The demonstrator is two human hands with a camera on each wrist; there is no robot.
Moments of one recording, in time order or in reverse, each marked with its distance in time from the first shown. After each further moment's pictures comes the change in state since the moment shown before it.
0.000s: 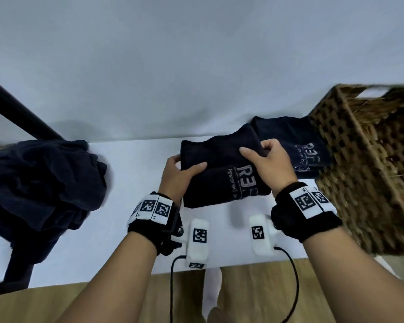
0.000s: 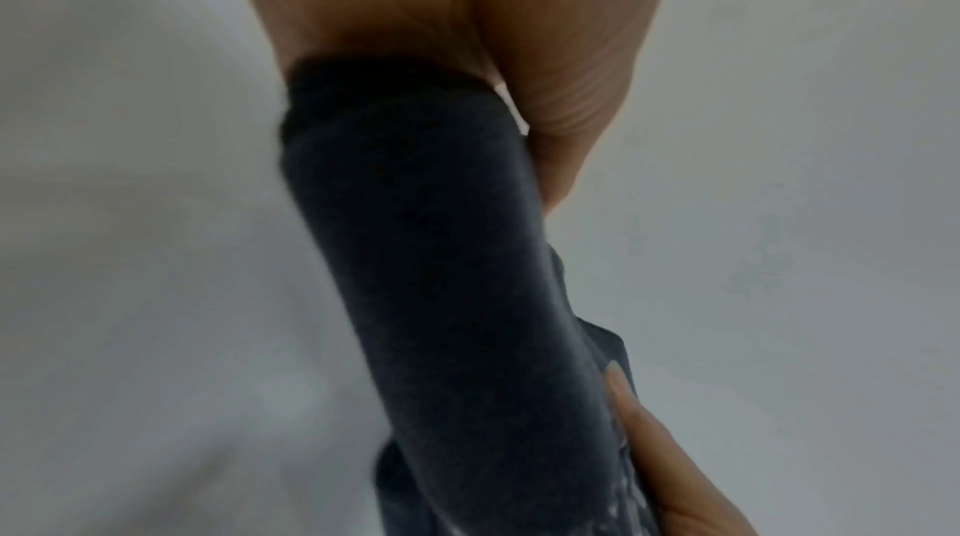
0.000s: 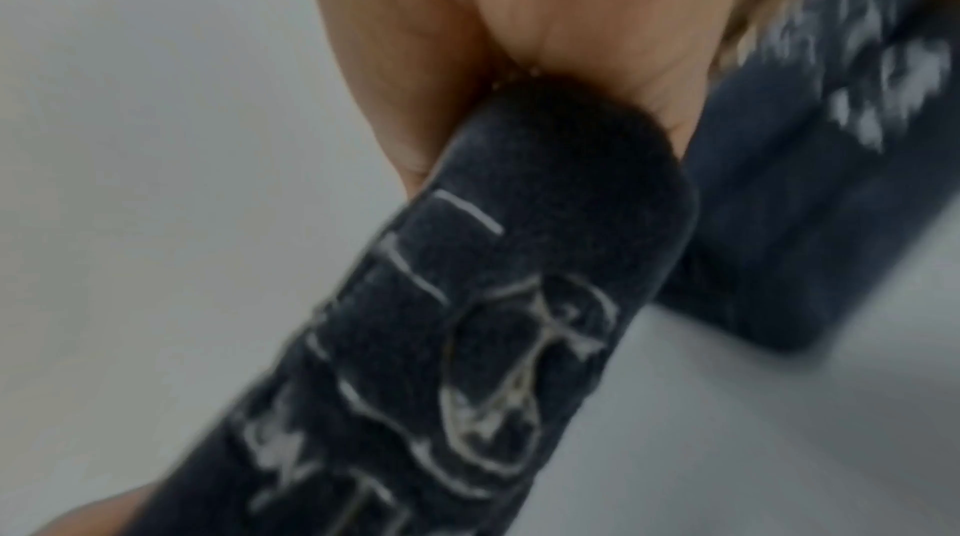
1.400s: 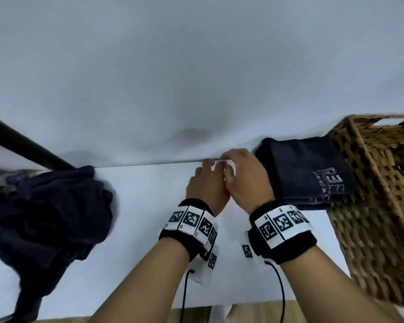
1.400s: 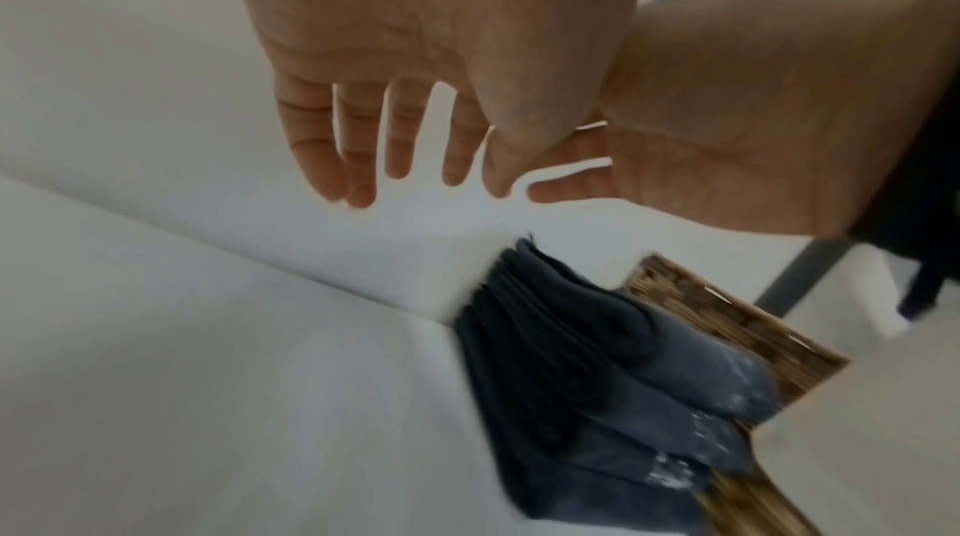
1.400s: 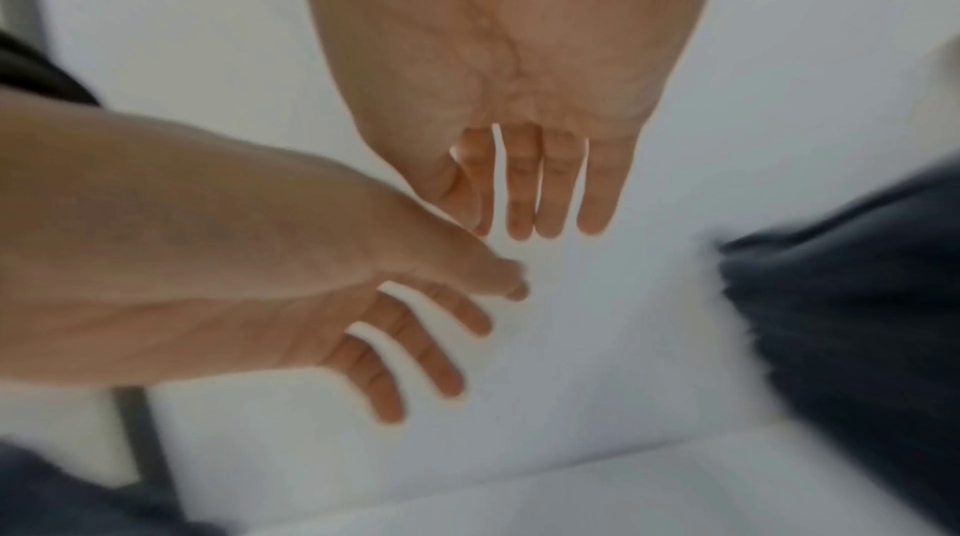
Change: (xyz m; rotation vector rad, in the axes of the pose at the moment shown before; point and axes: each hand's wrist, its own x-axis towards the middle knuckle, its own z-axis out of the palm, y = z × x) left_hand 0.032 0.052 0.058 1.213 -0.076 0.404; right_hand 0.026 -0.057 0.040 -0.516 -0.115 -0.465
